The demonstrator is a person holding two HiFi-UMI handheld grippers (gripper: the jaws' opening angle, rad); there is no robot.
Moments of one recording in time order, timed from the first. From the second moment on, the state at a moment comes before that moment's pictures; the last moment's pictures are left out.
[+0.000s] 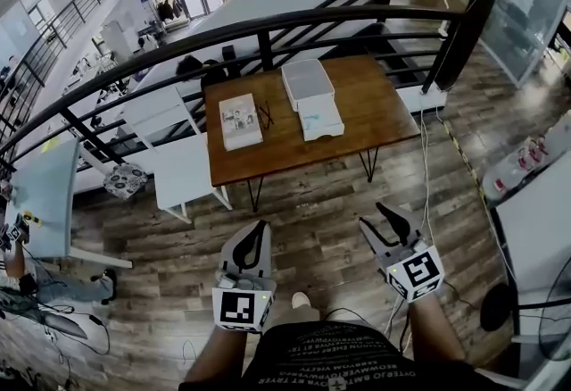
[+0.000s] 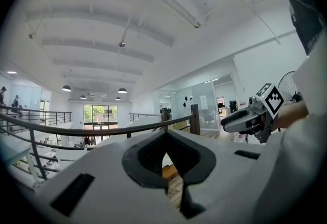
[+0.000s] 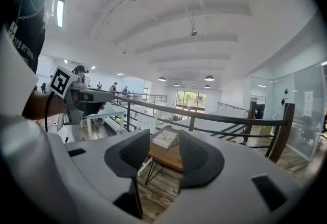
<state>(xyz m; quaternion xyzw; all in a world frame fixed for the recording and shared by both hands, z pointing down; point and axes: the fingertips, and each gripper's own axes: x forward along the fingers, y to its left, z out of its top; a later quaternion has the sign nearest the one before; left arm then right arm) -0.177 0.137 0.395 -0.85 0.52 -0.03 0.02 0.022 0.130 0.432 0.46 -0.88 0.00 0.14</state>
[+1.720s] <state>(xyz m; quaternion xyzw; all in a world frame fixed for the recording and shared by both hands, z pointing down) -0.169 0.023 0.412 -0.85 0.52 -0.06 0.00 0.036 0.014 0.441 0.44 -0.89 0.02 0.13</state>
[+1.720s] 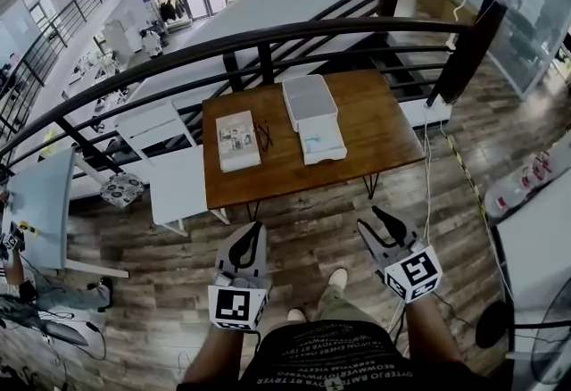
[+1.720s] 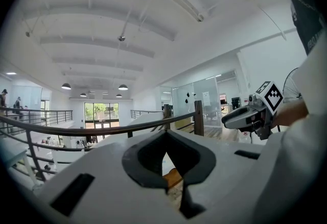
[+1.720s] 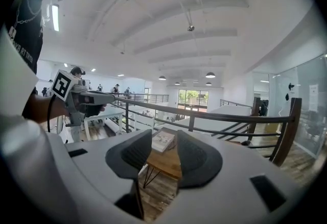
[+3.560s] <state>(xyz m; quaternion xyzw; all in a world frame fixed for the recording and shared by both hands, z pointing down) -0.018 -0.115 0.385 -0.82 0.56 -0.06 0.01 0.158 -0.156 0.429 0.37 -0.92 0.02 0.11</state>
